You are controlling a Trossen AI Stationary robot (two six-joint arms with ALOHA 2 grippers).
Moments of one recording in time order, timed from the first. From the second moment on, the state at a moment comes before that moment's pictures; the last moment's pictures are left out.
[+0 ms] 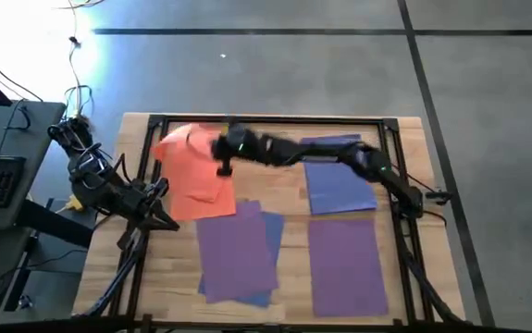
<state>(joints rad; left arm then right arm) -0.85 0.64 0.83 -0.34 -0.51 -0.21 -0.13 2.35 2.04 -0.10 0.22 -0.50</state>
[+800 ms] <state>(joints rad) -0.85 0.64 0.83 -0.35 -0.58 -0.21 -0.07 2.50 2.04 -0.12 0.15 -0.46</state>
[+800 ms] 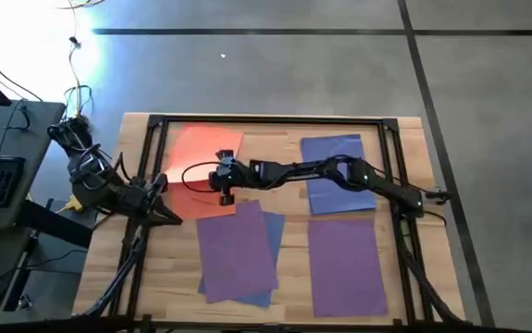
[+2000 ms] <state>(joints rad) -0.85 0.65 0.83 -0.56 -0.73 -0.39 0.11 2.35 2.04 -0.58 0.06 -0.29</state>
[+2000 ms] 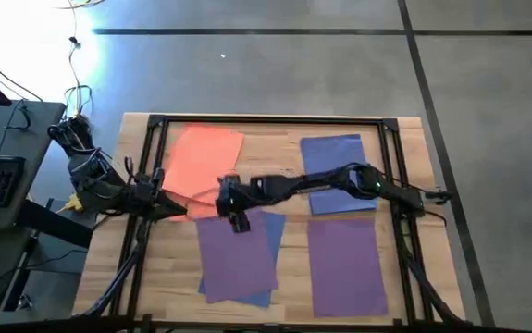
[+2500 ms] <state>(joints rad) -0.85 0.75 0.83 -0.76 -0.76 -0.62 0.54 2.11 1.64 -0.57 0.42 0.30</state>
